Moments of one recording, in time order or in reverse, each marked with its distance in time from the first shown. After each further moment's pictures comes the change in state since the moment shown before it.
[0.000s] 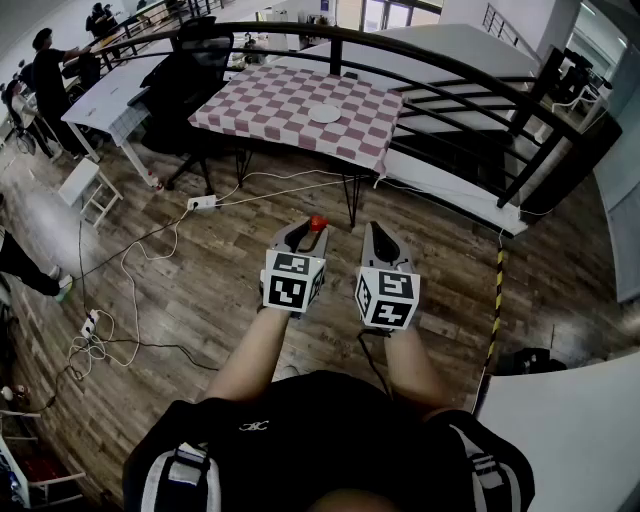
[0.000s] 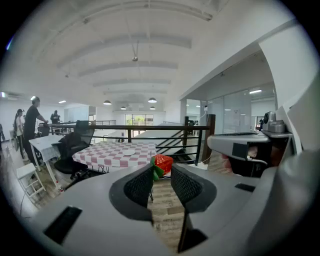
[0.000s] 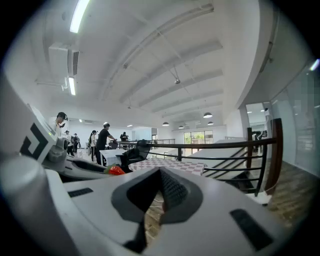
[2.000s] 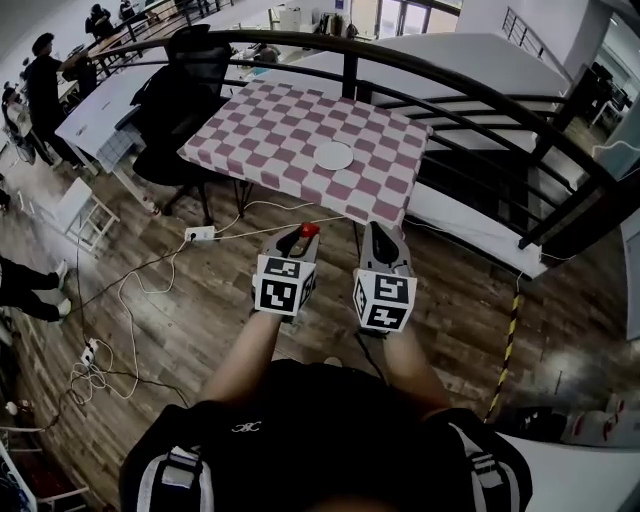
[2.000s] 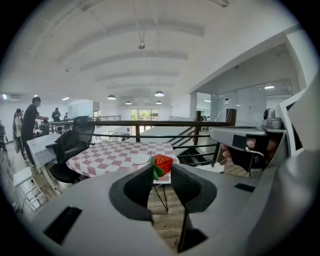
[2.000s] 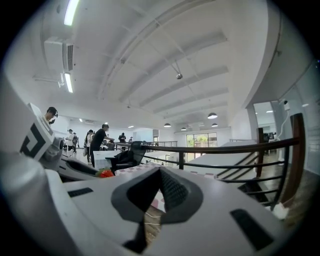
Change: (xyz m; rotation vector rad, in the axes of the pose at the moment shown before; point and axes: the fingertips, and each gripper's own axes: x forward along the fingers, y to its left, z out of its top) left arm 0.254 0.170 0.069 -0.003 0.065 0.067; right arm 0.311 -0.075 0.034 -0.019 -0.030 0.024
